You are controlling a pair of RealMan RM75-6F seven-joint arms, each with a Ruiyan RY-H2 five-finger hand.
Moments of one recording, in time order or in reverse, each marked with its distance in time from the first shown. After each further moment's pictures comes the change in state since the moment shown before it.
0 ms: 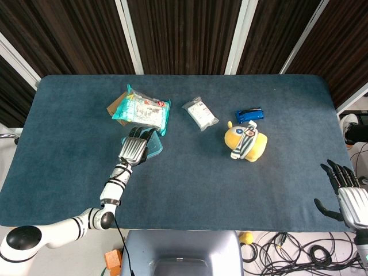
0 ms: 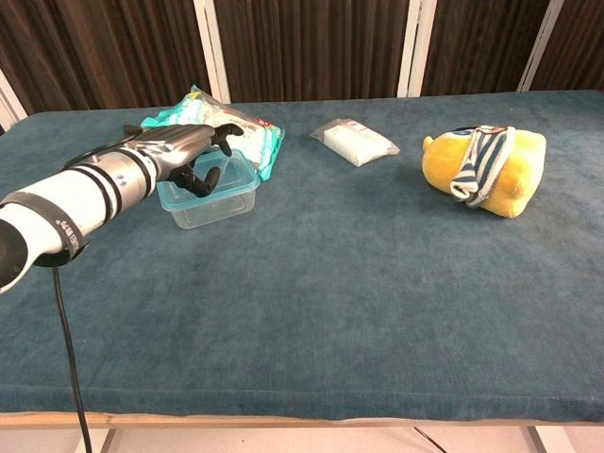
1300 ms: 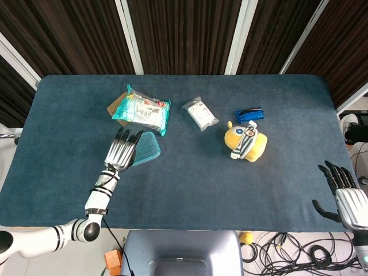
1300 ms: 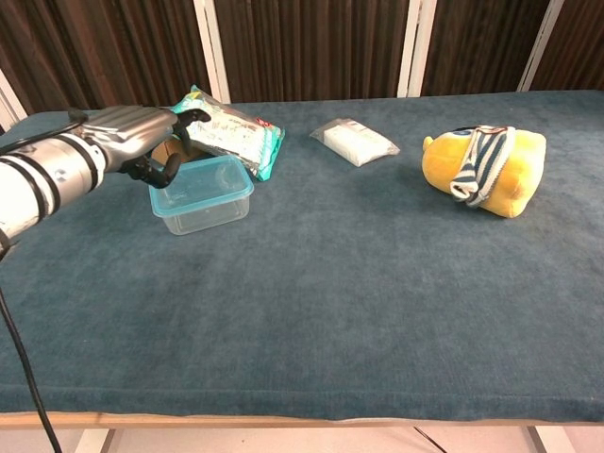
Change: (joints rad) left arm 0.101 0.179 0.040 -0.313 -0.020 0.160 0.237; right arm -0.003 -0.005 -0.003 -0.011 -0.009 0.005 -0.025
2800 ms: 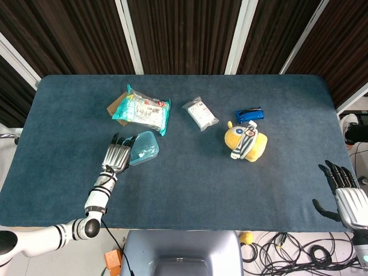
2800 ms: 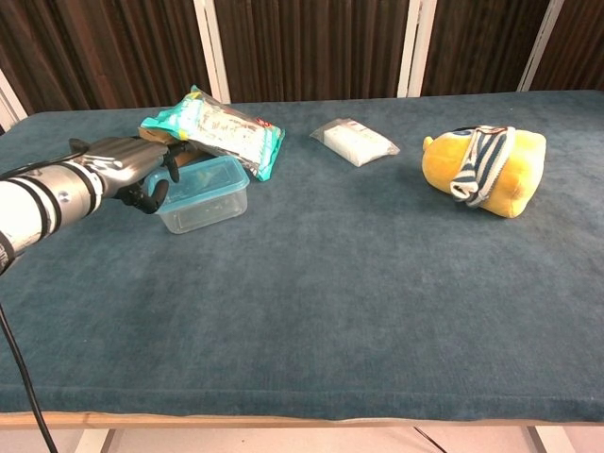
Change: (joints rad) left arm -0.011 -0.039 0.024 0.082 -0.147 -0.119 0.016; right arm 0.002 -0.002 0.005 -0.007 0.015 -0.009 -0.017
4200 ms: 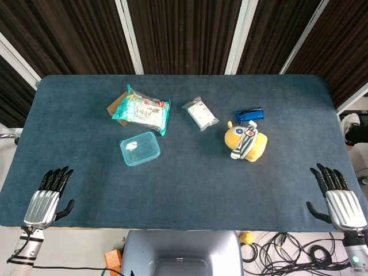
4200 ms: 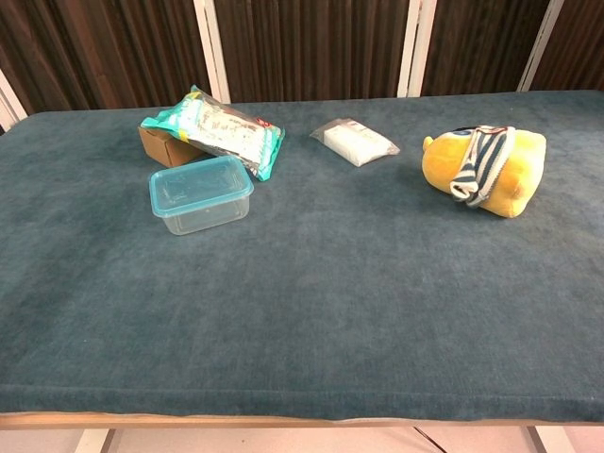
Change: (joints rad) left arm 0.549 0.380 0.340 -0.258 0.670 0.603 -0.565; right arm 0.000 -0.044 -0.007 -0.022 0.006 -0.010 -0.142
